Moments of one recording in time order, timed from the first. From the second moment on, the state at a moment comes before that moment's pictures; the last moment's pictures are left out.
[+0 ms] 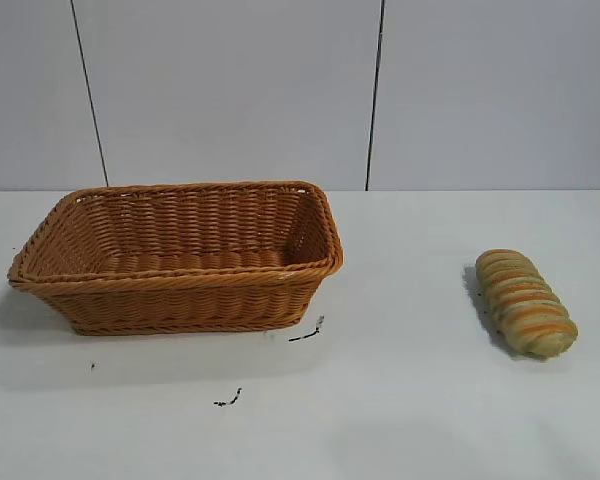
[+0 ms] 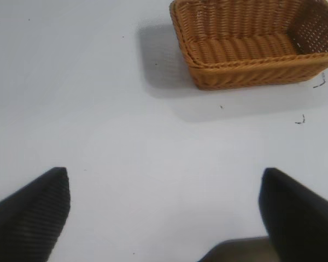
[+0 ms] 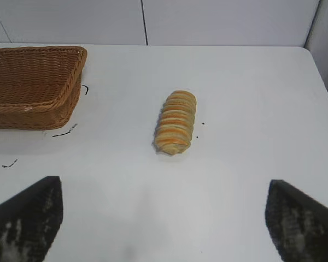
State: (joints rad) left arm -0.02 -0.01 -0.50 -0.04 1.07 0.08; right arm 0.02 0.41 -0.65 0.09 0.96 -0.08
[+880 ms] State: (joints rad) left arm -0.02 -0.01 -0.50 -0.04 1.07 0.08; right arm 0.02 1.67 -1.32 0.10 0.93 -0.15
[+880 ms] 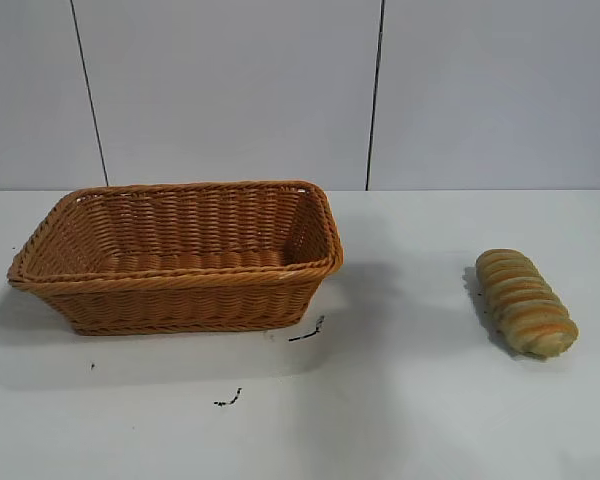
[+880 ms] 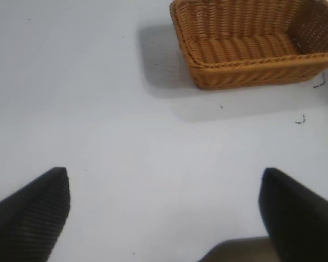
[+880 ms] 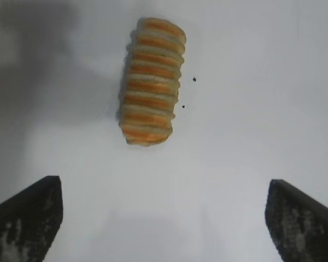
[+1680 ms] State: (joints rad) left arm -0.02 -0.01 -0.50 -0.04 1.07 0.08; right arm 0.11 1.84 -1.33 -0.03 0.84 -0.04
